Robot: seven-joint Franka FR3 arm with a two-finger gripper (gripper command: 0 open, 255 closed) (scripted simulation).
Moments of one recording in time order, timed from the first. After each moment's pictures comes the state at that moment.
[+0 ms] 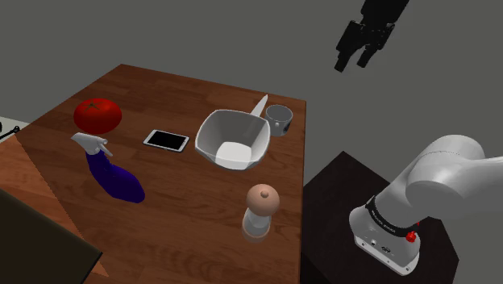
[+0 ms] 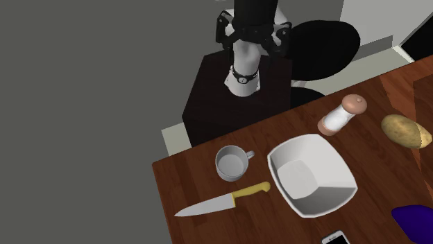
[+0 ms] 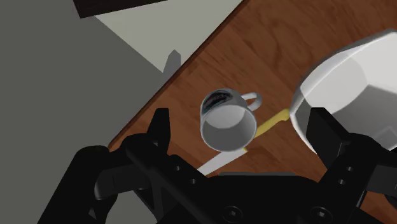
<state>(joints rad) 0.00 -0.81 -0.01 -2.31 0.06 1.54 0.16</state>
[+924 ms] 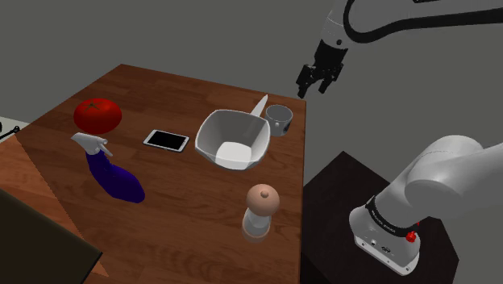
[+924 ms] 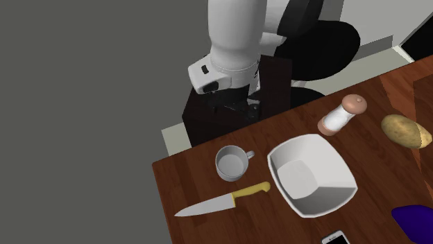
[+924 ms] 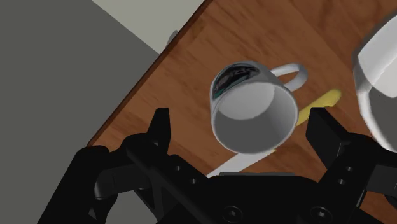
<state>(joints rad) -0.02 -0.59 -0.02 -2.52 0.04 2.00 0.15</state>
